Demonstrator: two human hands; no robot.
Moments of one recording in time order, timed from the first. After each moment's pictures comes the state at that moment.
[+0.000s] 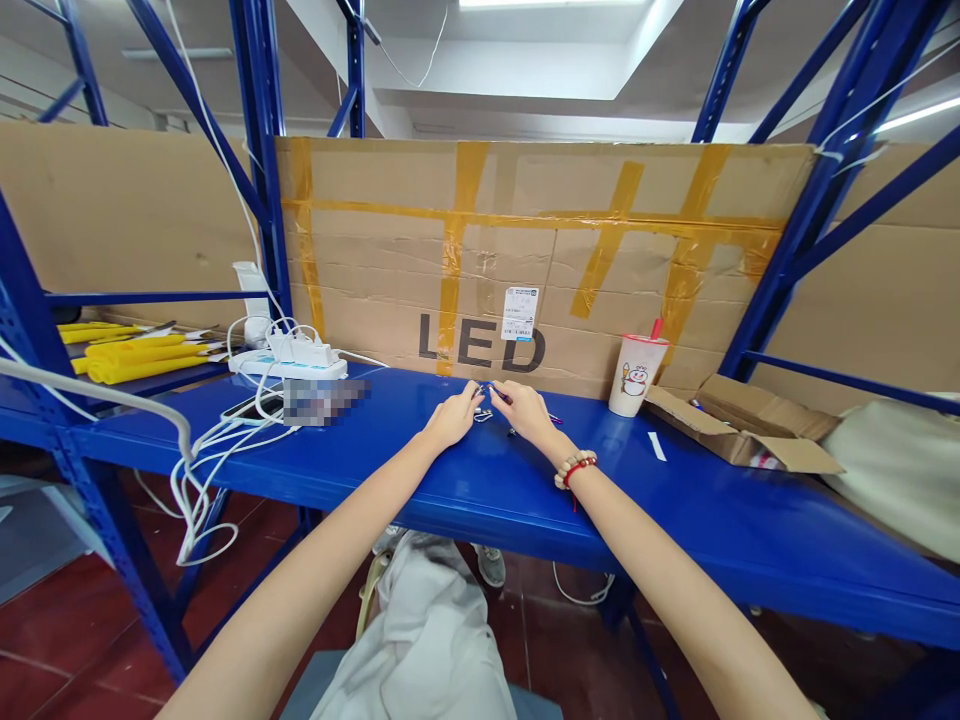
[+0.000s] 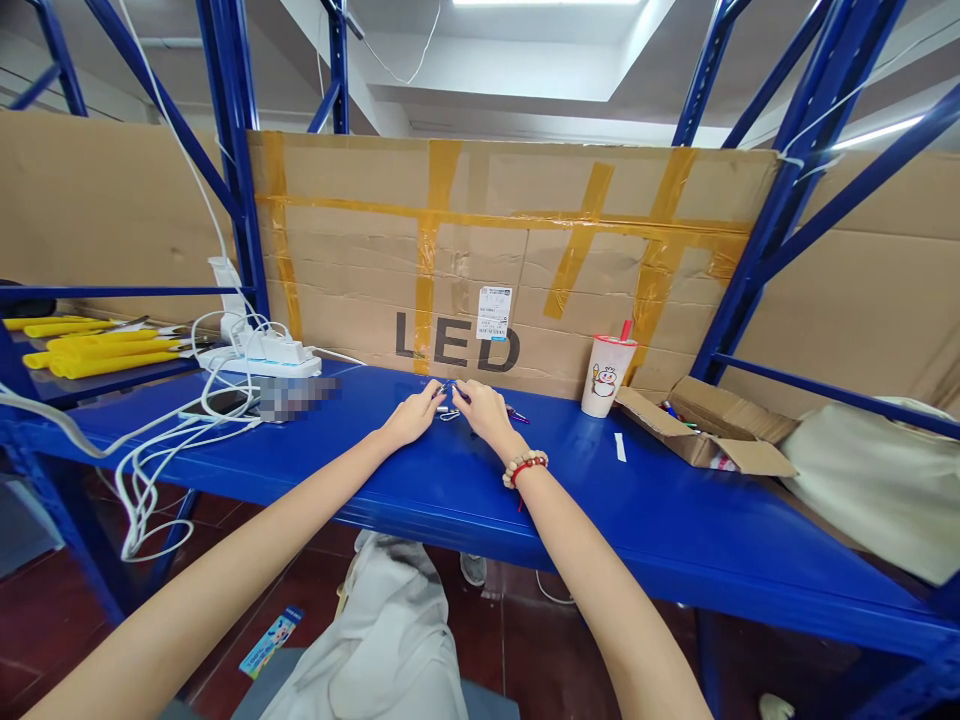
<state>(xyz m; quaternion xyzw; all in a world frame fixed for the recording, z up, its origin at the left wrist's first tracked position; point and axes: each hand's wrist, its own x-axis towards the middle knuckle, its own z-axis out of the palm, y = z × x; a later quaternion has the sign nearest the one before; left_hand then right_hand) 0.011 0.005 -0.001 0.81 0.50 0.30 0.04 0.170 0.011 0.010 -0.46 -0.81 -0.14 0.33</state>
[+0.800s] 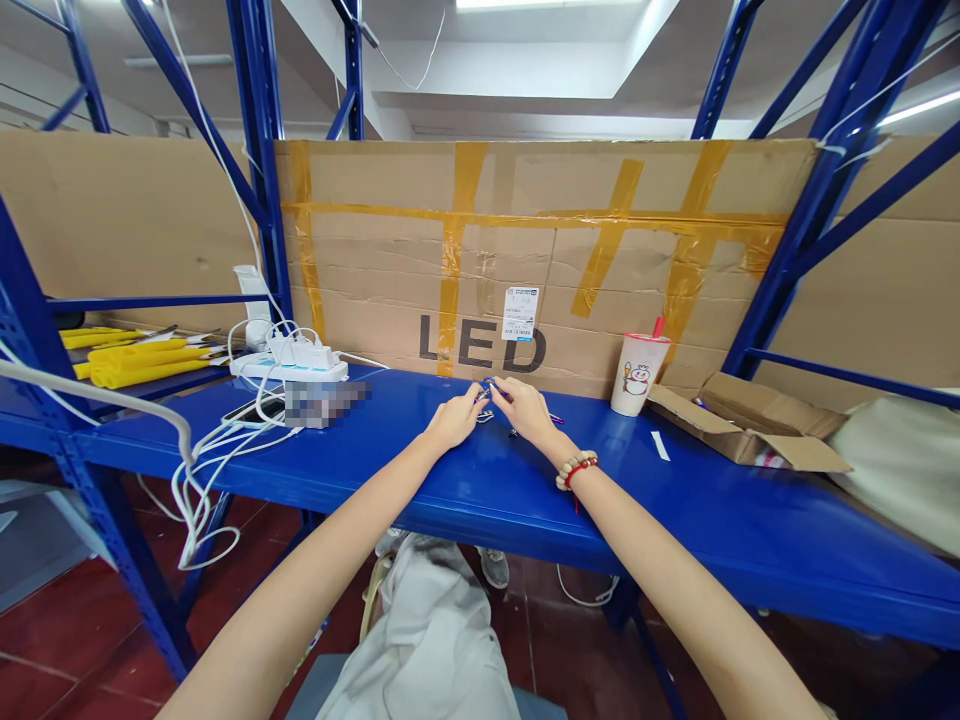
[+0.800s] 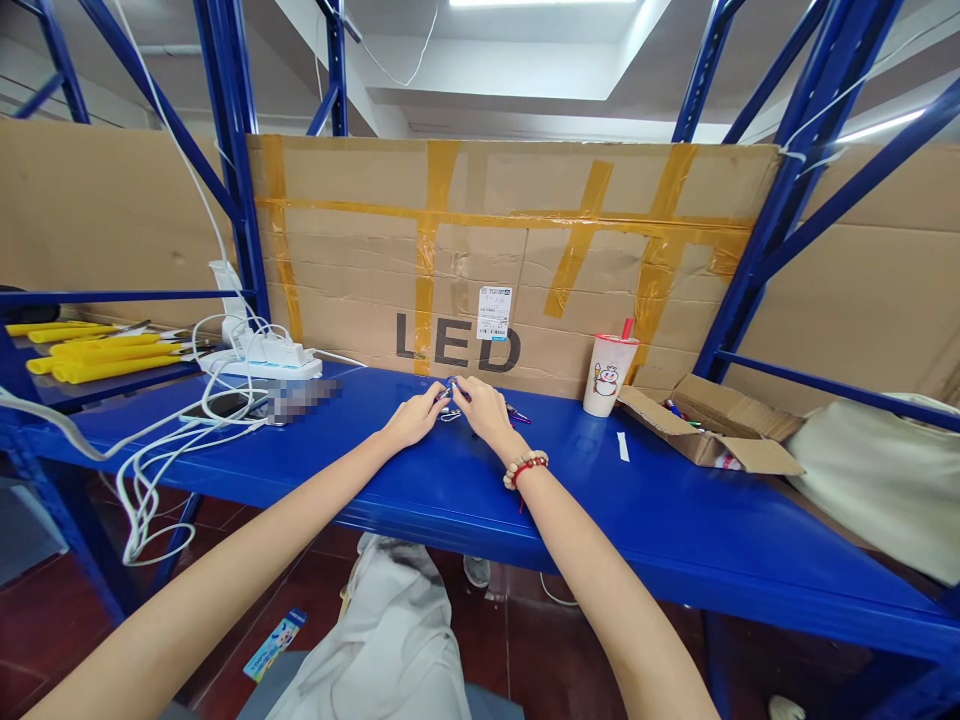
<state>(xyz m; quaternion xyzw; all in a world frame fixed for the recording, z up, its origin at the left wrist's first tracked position) 0.014 0.003 0.000 0.81 0.50 0.30 0.03 0.169 0.010 0.012 -0.45 -0.81 -0.12 0.35</state>
